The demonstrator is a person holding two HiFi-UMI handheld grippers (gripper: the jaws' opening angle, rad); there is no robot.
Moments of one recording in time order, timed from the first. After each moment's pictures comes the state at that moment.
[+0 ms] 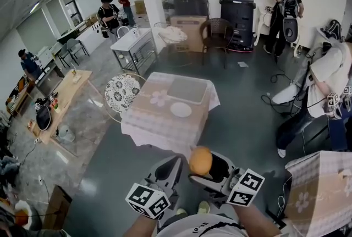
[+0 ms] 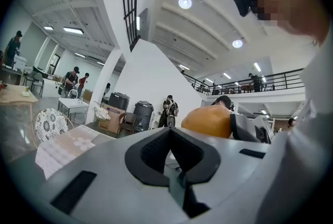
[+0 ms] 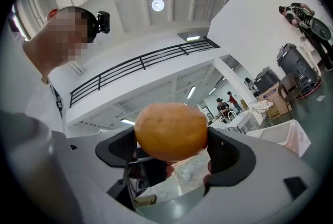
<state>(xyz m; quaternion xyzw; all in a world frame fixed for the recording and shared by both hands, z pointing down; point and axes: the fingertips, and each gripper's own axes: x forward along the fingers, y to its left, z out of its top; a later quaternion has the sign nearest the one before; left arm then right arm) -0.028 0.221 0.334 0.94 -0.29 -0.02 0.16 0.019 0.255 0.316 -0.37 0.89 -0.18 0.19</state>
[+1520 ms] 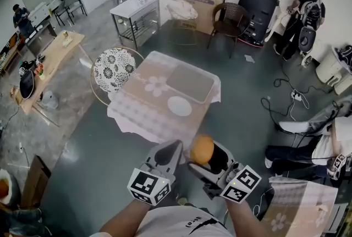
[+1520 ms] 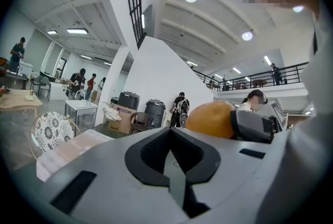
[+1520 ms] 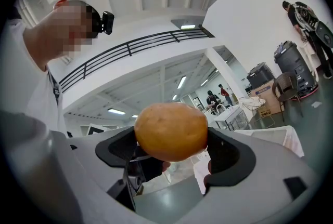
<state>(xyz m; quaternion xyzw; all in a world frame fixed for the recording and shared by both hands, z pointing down) -0.002 0.035 0.387 0.93 -0.33 0.00 0.16 0.045 0.069 0.366 -0.40 0.89 -0.20 0.12</state>
